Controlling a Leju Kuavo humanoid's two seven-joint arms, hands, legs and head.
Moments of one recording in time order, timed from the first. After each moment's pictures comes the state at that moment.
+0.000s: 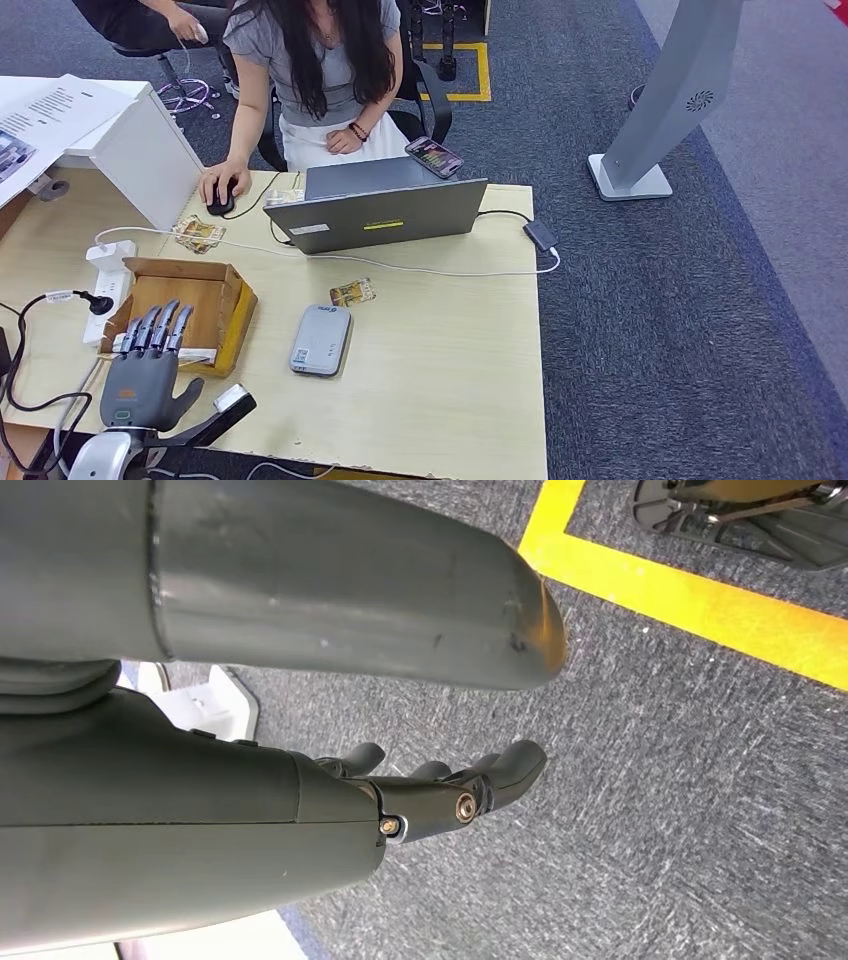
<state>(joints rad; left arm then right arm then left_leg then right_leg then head) 0.19 0.12 0.03 -1.54 -1.33 0.37 0.04 -0.03 0.14 -0.54 -0.18 1.06 -0.10 0.16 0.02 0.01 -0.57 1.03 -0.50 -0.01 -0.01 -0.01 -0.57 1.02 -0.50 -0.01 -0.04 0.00</state>
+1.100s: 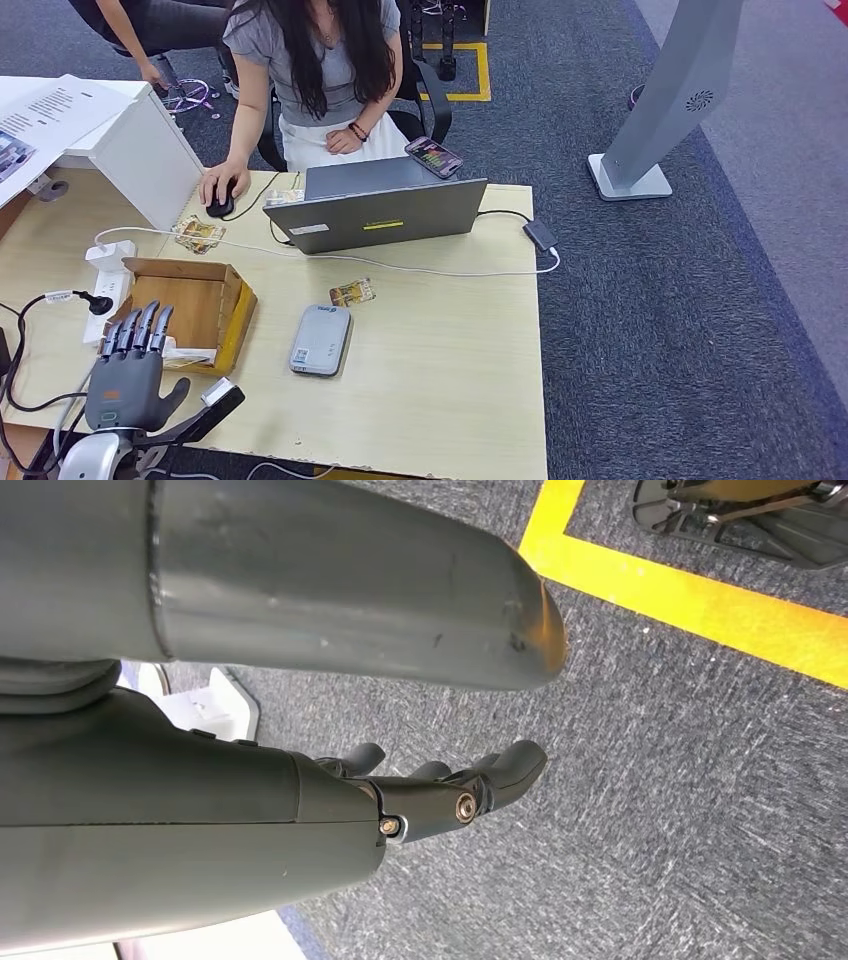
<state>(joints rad) 0.19 0.10 0.09 -1.54 -1.33 0.36 0.06 -0.03 0.14 -0.55 -0.18 1.06 -0.10 0.16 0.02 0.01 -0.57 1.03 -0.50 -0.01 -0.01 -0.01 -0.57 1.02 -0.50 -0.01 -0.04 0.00</state>
